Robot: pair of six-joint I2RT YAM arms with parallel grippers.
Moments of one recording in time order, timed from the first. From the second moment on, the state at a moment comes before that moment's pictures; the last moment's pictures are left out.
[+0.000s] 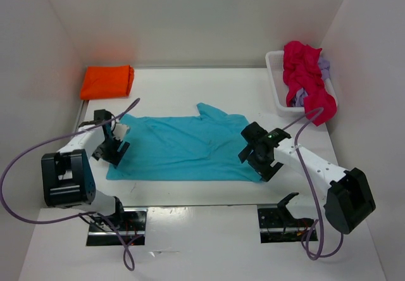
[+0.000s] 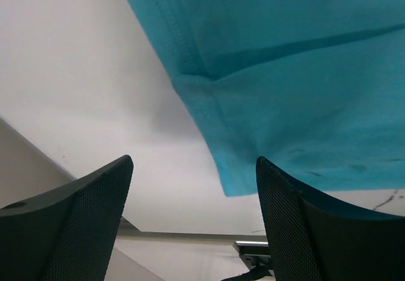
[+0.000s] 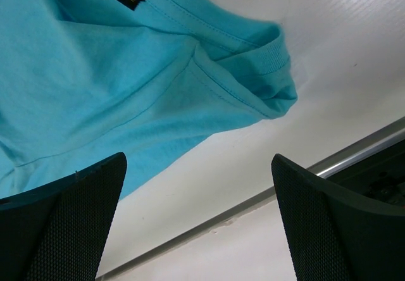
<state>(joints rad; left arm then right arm) 0.16 1.44 0.84 -0.77 -0.13 0.51 0.57 1.22 0.82 -1.03 0.22 1.39</state>
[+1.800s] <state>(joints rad) 0.26 1.51 0.78 -0.91 -0.18 0.81 0.69 1.11 0.64 -0.91 0.05 1.52</state>
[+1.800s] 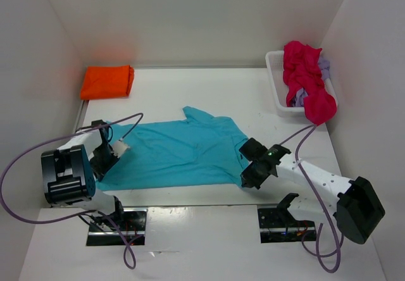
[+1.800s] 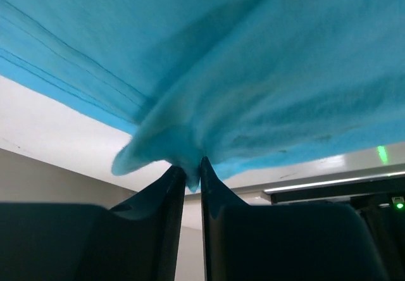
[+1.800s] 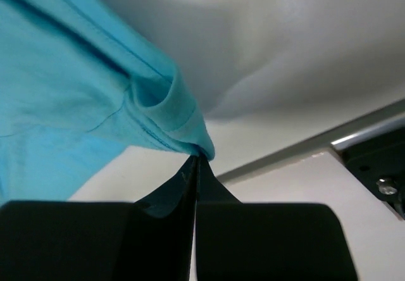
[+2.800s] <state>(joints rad) 0.27 1.49 0.68 -0.88 -0.27 0.85 0.73 1.23 0.62 -0.95 0.04 1.63</state>
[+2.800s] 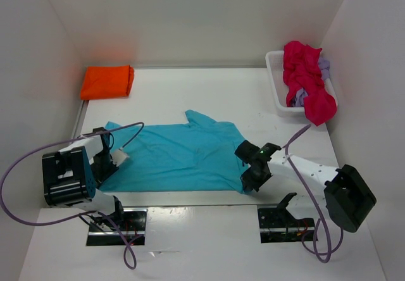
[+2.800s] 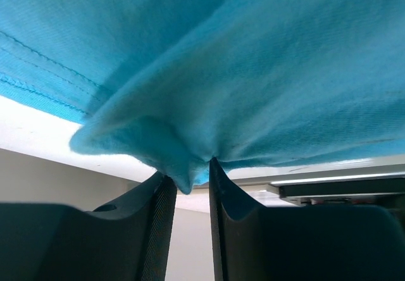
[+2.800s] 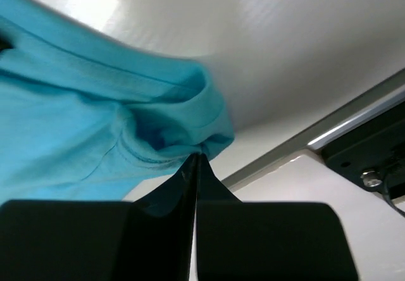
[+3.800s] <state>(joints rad) 0.30 1.51 0.68 -0.86 -0.30 0.88 0.49 1.22 0.70 -0.97 0.07 1.47</state>
